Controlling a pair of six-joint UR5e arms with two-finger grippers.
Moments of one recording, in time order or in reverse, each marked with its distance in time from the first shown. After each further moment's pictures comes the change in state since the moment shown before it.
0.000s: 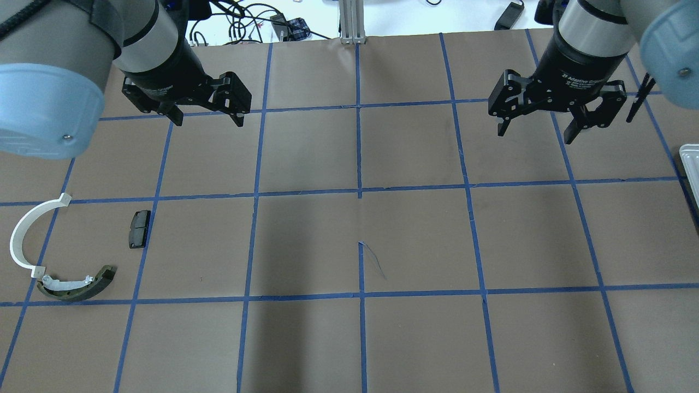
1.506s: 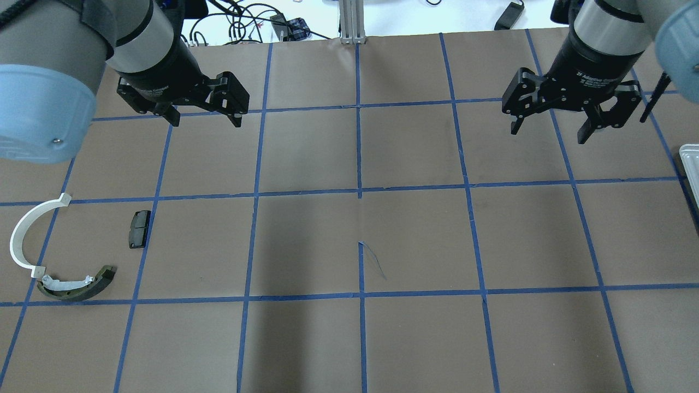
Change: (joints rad) left arm -0.001 0.018 -0.005 -0.008 0.001 -0.001; right arm -0.059 0.000 0.006 0.002 -0.012 -0.006
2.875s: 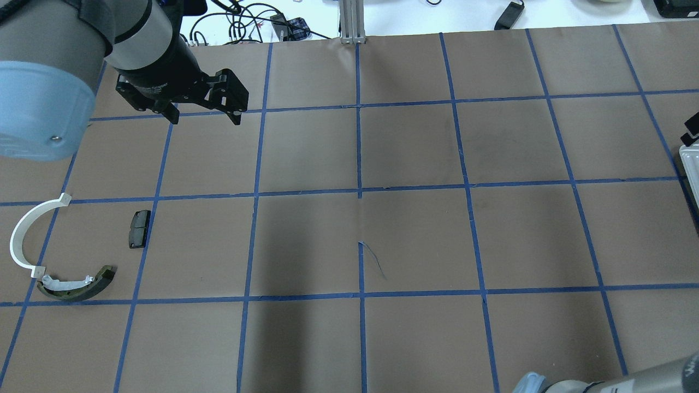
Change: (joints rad) left arm 0.002 -0.001 0.005 0.000 0.001 0.001; right arm -0.581 0.305 0.018 -0.405 -0.018 -1.041
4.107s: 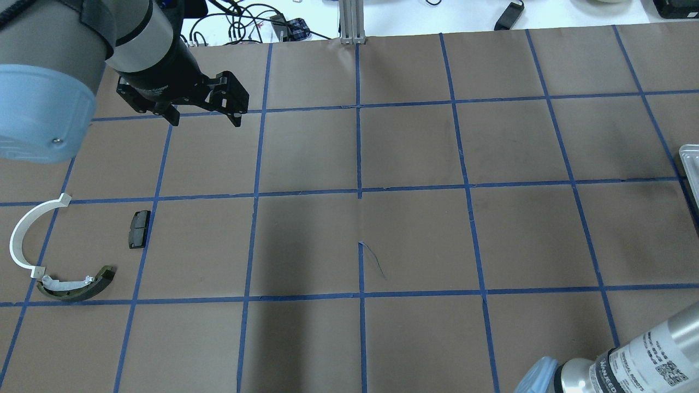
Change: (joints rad) left arm 0.000 -0.001 -0.003 0.002 0.000 0.000; right arm -0.137 0.295 -0.016 -0.270 -0.039 -0.473
